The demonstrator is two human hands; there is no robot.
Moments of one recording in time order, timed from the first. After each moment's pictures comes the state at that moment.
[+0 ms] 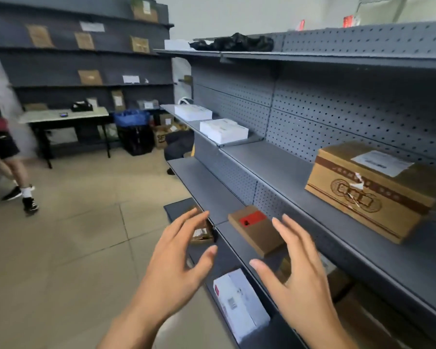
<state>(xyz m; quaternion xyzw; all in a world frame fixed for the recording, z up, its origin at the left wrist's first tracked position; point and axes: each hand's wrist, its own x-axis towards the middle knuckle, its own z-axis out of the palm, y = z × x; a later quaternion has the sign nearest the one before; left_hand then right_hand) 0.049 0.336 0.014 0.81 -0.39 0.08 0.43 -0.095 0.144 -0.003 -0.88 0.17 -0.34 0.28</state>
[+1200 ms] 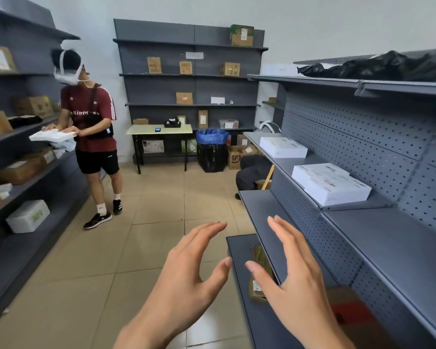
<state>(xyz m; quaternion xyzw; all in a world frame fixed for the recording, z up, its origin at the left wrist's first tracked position) 0.294 0.356 0.051 0.85 -0.27 0.14 0.43 0.258 0.144 0.021 -0.87 -0.06 -0.31 0.38</state>
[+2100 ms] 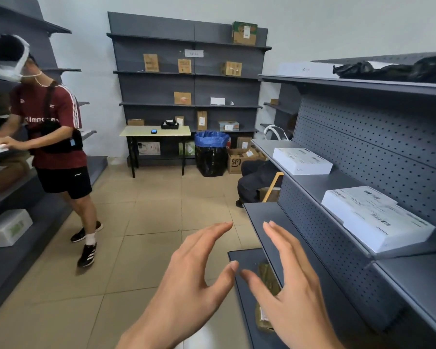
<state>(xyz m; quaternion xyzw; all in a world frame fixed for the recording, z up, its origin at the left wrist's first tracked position) 0.469 0.359 0.053 0.85 -0.28 0.15 0.41 0.431 0.160 0.018 -0.88 -0.06 -0.31 0.36</state>
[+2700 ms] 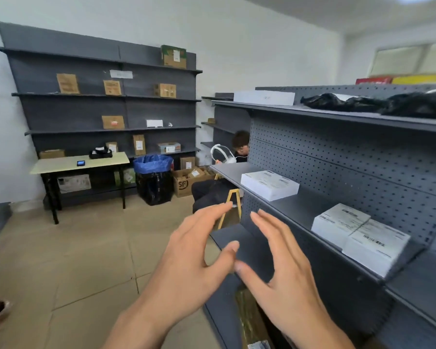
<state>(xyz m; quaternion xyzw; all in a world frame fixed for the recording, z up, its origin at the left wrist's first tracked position) 0.667 0.386 0.116 0.77 -0.44 0.15 0.43 0.573 0.215 0.076 -0.88 0.01 -0.40 0.27</state>
